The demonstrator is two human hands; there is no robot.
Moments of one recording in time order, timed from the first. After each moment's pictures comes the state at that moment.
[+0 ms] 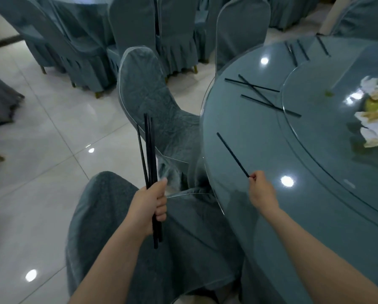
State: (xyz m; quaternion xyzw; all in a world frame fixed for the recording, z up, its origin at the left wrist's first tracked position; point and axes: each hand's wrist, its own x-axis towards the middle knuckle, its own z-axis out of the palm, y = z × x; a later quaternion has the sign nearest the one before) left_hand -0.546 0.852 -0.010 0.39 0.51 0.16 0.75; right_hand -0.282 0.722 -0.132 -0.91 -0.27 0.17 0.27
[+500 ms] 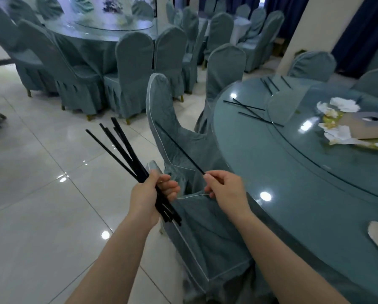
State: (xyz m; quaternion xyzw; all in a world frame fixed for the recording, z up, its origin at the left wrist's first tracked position) left_hand -0.729 0.869 0.037 0.32 0.42 0.28 0.80; right_hand -0.587 0.759 0.011 -0.75 -0.30 0.20 0.56
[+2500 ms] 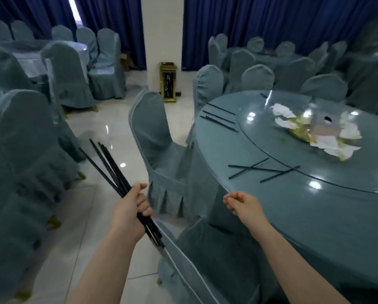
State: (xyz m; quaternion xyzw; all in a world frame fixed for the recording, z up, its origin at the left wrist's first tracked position) left_hand -0.219 1.600 0.053 0.40 0.25 -0.03 0.88; right_hand -0.208 1.332 -0.011 -0.81 0.15 0.00 0.57
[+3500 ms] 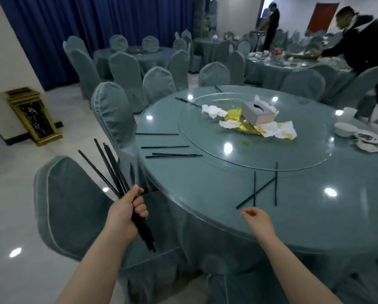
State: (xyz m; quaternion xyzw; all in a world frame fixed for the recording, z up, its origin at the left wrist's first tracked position) left_hand 0.278 1.610 0.047 0.49 0.06 -0.36 0.79; right_hand 0.063 1.366 -0.068 -0.69 0.53 -0.18 0.45
